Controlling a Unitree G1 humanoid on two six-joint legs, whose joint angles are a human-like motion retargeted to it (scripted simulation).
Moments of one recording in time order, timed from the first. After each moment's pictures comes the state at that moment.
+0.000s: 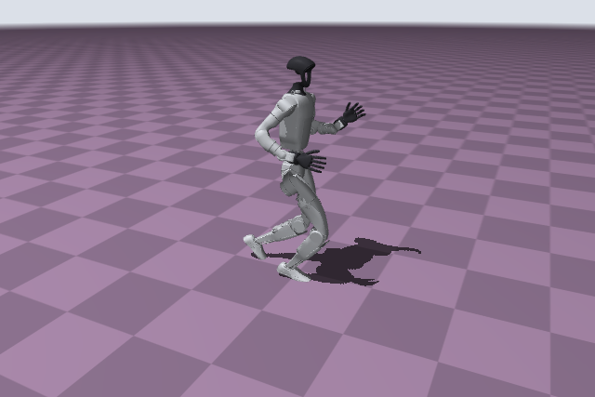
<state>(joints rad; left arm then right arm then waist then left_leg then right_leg) -0.04 0.43 -0.20 -0.28 -0.11 -0.50 0.42 0.56 -0.42 0.20 -0.08 0.01 -0.46 -0.42 -0.14 0.02 0.03 -0.09 0.07 0.04 1.14 -0.27 -0.04 -0.58 -0.02 -0.22 1.19 -0.46 0.00</state>
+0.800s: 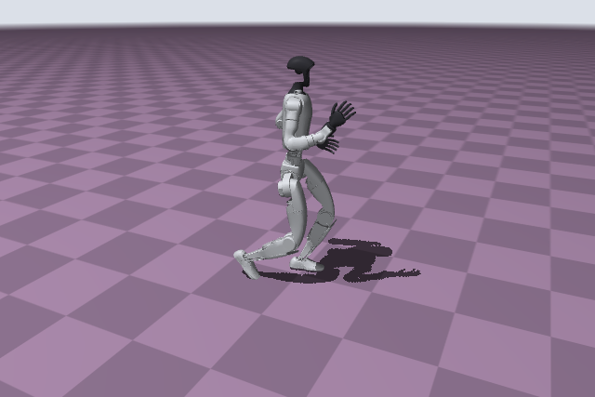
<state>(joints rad) 0.65 0.35 -0.08 -0.06 -0.31 -0.41 0.19 -0.01 -0.39 0.14 -0.42 -0.10 -0.46 -0.53 0.09 -0.15 -0.07 -0.68 -0.10 0.22 1.03 -0.46 0.11 -0.22 -0.17 -0.09 1.19 -0.32 0.12</state>
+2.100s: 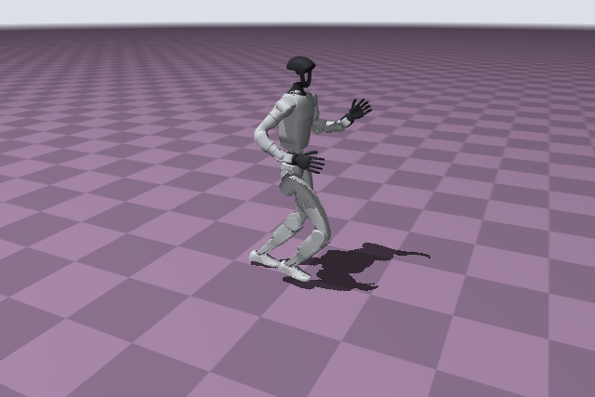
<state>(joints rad) -0.16 0.41 -0.09 -0.20 -0.11 -0.47 0.40 0.53 -0.45 0.20 -0.06 -0.04 -0.48 -0.40 -0.19 -0.04 -0.04 -0.08 -0.13 0.09 0.73 -0.59 0.06 -0.75 -0.22 -0.14 1.37 -0.61 -0.01</state>
